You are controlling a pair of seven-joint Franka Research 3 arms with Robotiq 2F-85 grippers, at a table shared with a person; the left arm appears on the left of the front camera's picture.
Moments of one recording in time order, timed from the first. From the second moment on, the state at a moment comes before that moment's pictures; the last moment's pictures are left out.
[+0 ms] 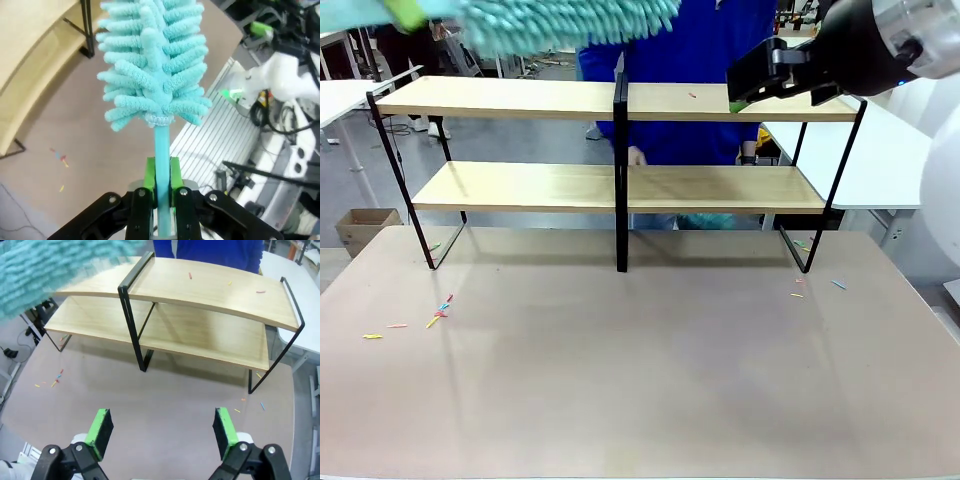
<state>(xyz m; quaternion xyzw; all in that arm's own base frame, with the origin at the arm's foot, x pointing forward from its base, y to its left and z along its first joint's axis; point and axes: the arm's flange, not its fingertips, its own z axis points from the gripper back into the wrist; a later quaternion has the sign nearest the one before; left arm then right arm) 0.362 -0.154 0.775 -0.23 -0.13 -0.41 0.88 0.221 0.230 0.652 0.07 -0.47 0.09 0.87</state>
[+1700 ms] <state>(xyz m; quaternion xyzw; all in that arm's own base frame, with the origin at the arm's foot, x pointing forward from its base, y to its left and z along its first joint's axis) 0.538 -0.358 0.683 -0.22 -0.08 -0.27 0.93 0.221 0.230 0.652 0.07 -0.47 0.09 0.87</state>
